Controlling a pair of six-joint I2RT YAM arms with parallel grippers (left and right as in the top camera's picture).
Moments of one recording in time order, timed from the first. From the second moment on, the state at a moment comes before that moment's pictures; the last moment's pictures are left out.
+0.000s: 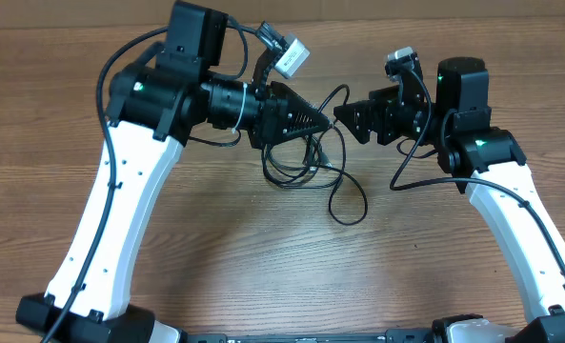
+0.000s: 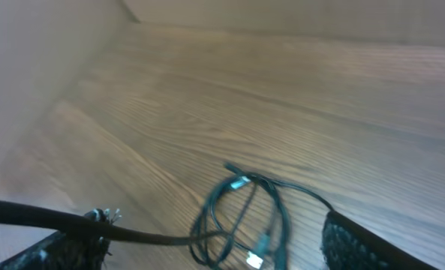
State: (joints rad) left arm -0.34 1.64 1.88 -1.12 1.14 0.13; right arm 0.15 1.44 1.18 -0.35 -0.65 0.05
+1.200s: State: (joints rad) left arm -0.34 1.63 1.88 -1.23 0.27 -0.05; right arm 0.22 1.45 1.53 -0.74 0.08 0.07
